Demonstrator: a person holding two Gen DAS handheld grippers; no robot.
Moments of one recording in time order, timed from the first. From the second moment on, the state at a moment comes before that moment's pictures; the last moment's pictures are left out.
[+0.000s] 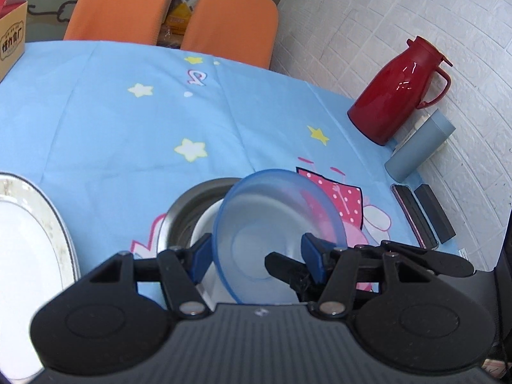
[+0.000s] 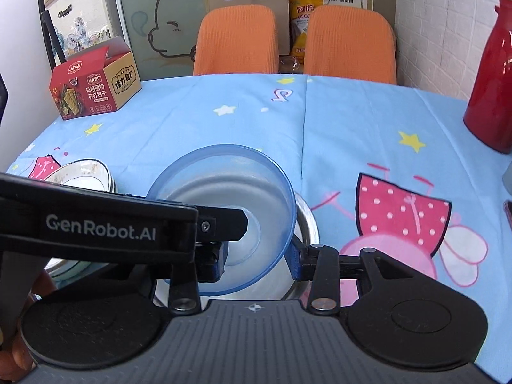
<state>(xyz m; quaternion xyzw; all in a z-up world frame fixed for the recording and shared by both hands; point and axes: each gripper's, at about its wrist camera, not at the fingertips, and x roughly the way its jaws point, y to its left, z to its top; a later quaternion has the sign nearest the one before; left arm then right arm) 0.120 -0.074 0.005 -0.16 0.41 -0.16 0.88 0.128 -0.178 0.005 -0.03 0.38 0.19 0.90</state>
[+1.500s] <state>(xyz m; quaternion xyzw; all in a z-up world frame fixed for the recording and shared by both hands) 0.189 -0.066 -0.031 0.04 0.45 -0.19 0.87 0.111 -0.188 -0.040 0.03 0.33 0.12 0.93</state>
